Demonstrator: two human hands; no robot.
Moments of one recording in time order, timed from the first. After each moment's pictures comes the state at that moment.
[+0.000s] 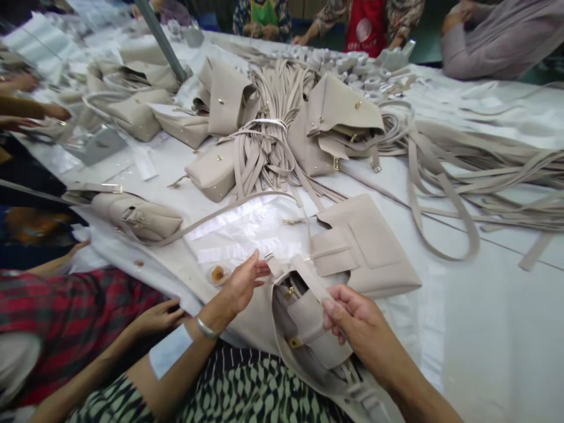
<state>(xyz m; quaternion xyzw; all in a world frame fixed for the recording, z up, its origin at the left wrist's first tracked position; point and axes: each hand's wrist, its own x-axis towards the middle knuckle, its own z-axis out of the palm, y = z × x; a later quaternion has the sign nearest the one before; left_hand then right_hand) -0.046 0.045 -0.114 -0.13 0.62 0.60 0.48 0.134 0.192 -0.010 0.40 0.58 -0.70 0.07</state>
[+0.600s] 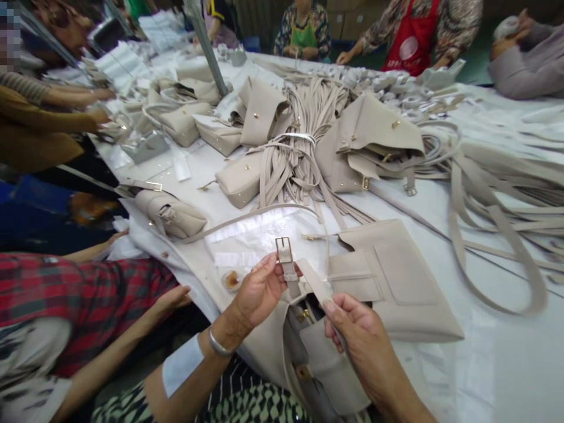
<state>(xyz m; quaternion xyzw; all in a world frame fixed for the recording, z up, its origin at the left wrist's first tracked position) -0.042 0.069 -0.064 -0.06 0.33 0.83 0.44 0.095 0.190 -0.029 0.38 0.55 -0.74 0.03</state>
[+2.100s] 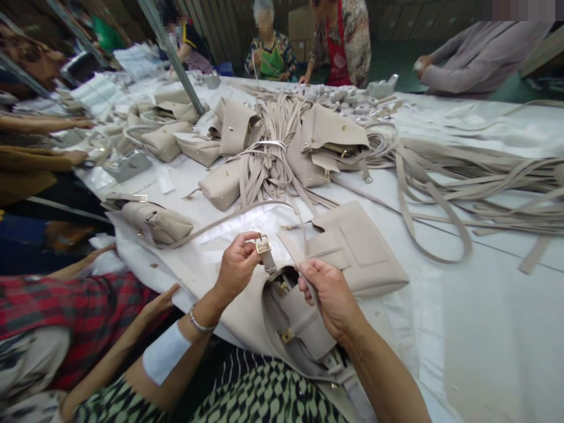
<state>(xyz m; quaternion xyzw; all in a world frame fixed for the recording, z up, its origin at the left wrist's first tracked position) -0.027 0.059 -0.045 0.20 0.64 0.69 0.27 0.117 0.181 -0.018 0.35 0.45 -0.82 -0.05</state>
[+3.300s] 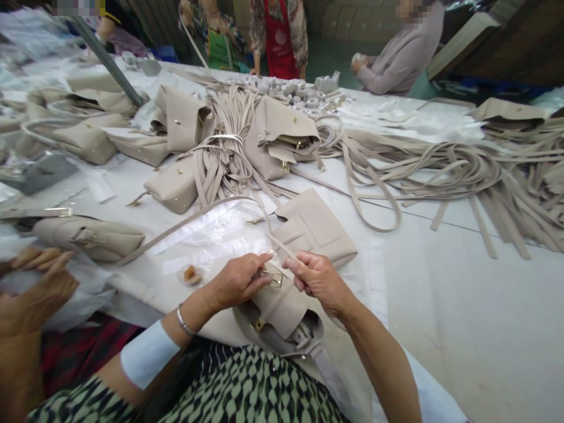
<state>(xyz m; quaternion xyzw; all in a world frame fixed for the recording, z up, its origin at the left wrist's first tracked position) 0.006 0.080 -0.055 0.60 0.64 0.43 0.22 0.164 0.207 -0.010 0.36 0.56 -0.75 -0.03</state>
